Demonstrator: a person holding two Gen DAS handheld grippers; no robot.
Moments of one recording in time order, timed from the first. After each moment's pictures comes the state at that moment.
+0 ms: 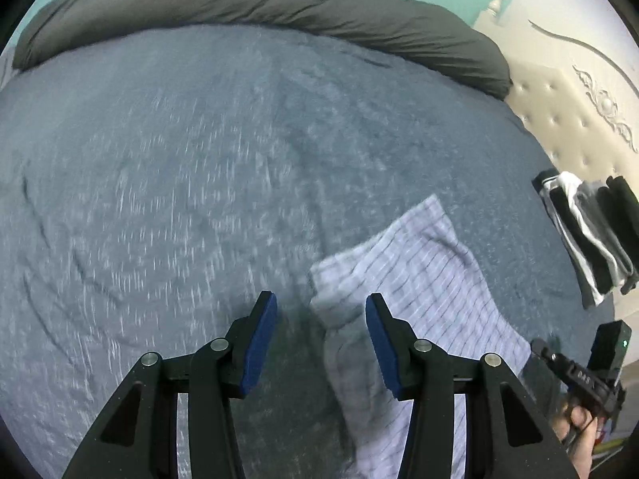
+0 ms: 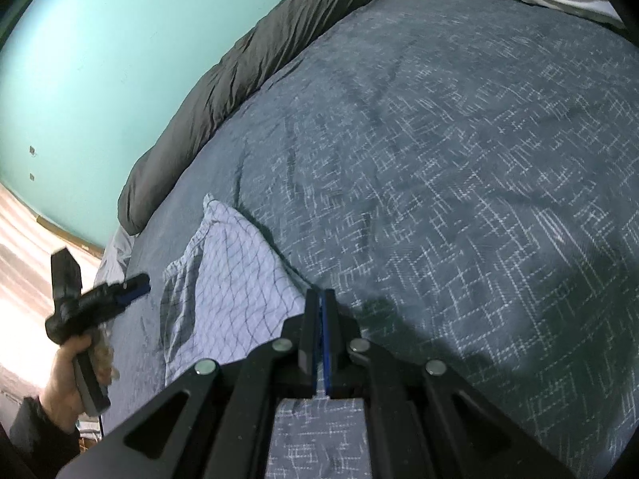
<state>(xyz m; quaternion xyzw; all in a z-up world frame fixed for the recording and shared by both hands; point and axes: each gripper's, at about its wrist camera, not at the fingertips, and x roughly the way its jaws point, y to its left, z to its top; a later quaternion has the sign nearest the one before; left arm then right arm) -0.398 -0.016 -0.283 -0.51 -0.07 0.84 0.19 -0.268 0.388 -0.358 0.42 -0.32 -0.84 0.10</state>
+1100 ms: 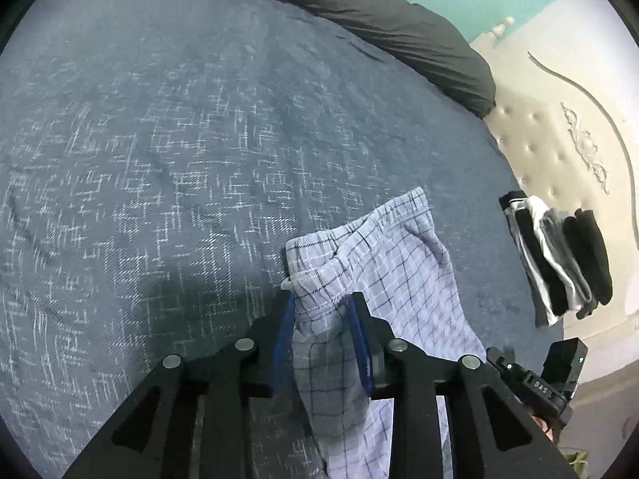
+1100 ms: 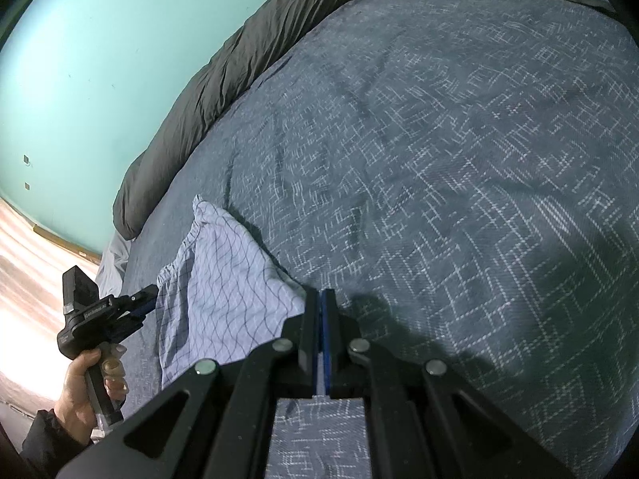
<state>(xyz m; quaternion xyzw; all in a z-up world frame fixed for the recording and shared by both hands) -0.408 -0.008 -0.314 -0.52 -0.16 0.80 0.24 -0.274 0.387 -0.366 0.43 -0.34 -0.84 0.09</state>
